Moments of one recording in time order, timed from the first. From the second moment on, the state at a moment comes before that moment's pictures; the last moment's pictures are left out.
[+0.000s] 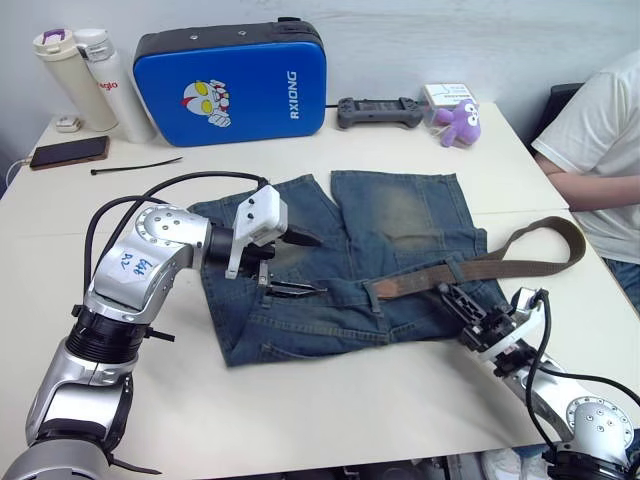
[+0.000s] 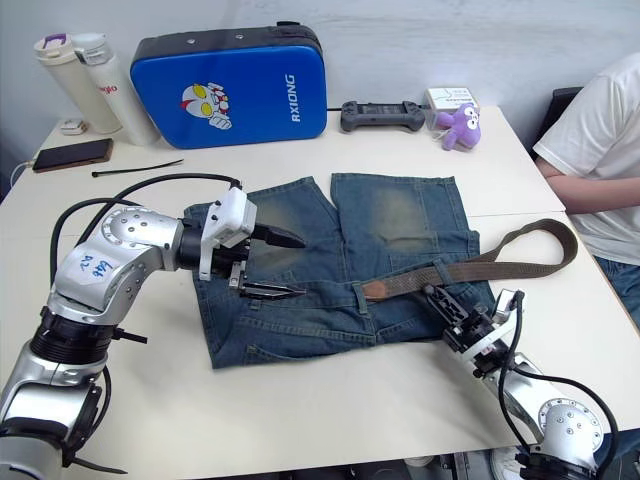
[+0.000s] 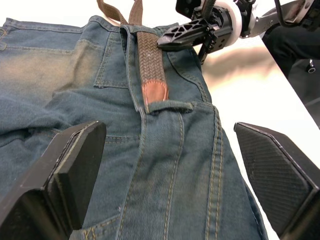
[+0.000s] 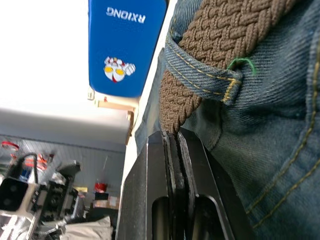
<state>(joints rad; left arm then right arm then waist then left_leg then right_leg) -0.70 0.69 -0.18 -0.18 -0.42 0.65 -1.11 0.01 -0.32 -0.44 -0.06 1.51 0.94 0.29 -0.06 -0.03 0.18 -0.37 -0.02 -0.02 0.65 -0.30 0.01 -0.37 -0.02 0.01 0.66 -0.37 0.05</state>
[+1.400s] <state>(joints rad) -0.70 0.69 -0.18 -0.19 -0.42 0.65 -1.11 -0.14 -0.68 -0.33 0.25 1.27 1.16 0.84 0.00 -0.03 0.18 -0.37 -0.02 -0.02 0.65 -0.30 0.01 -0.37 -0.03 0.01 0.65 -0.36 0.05</state>
